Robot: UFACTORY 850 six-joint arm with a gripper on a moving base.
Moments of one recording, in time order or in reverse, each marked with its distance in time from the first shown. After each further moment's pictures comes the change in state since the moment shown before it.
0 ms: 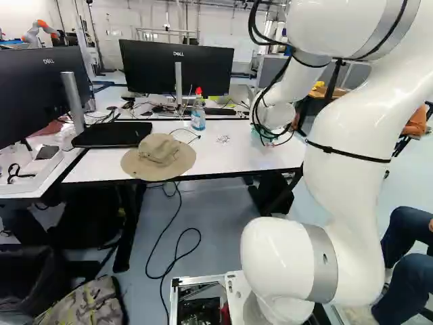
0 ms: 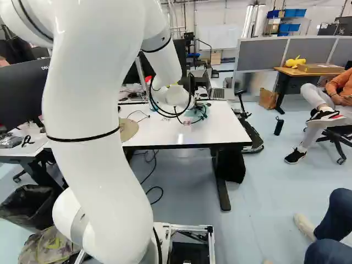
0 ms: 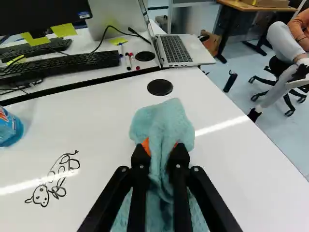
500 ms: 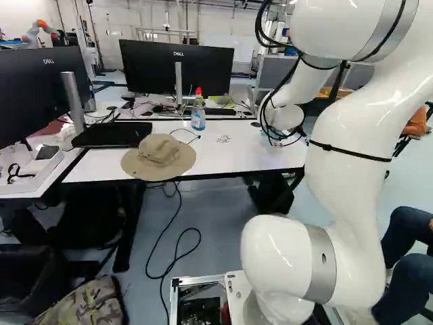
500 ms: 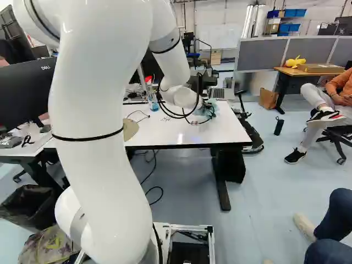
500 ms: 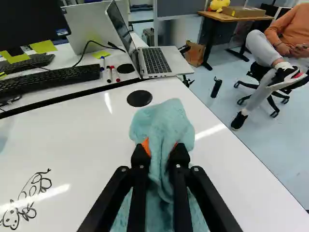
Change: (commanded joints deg) arm -4.3 -0.6 -0.7 -0.3 3.5 0.0
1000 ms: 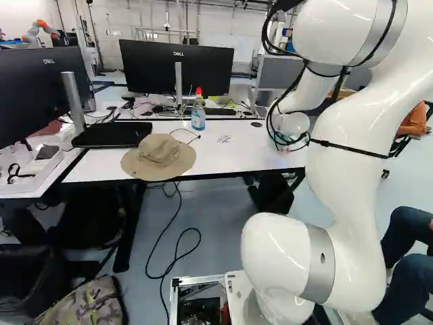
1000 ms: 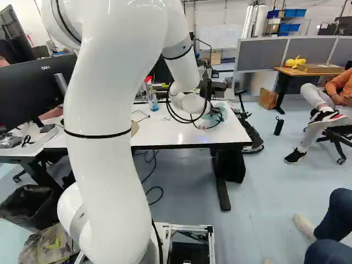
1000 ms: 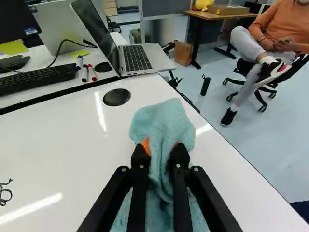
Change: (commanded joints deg) arm -4.1 -4.1 -1.5 0.0 3.9 0.0
